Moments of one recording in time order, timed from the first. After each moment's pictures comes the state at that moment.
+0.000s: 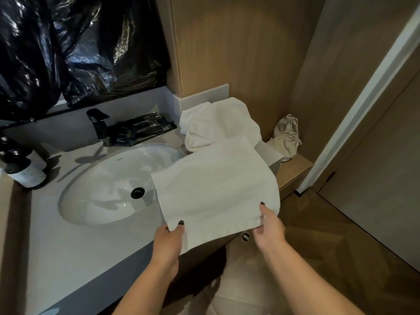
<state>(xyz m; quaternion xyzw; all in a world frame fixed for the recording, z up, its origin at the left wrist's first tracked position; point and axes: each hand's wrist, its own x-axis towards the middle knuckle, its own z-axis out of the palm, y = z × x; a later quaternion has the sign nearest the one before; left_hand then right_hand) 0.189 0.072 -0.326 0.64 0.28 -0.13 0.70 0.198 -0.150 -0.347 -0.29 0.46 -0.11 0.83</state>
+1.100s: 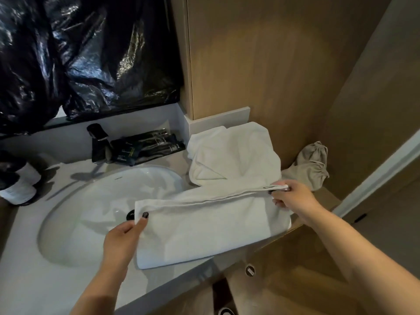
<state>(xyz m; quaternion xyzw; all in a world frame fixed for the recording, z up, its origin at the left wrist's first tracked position) 0.327 0.127 -0.334 0.76 0.32 0.04 0.56 0.395 -0.271 -0.269 -0.82 0.16 0.07 0.55</state>
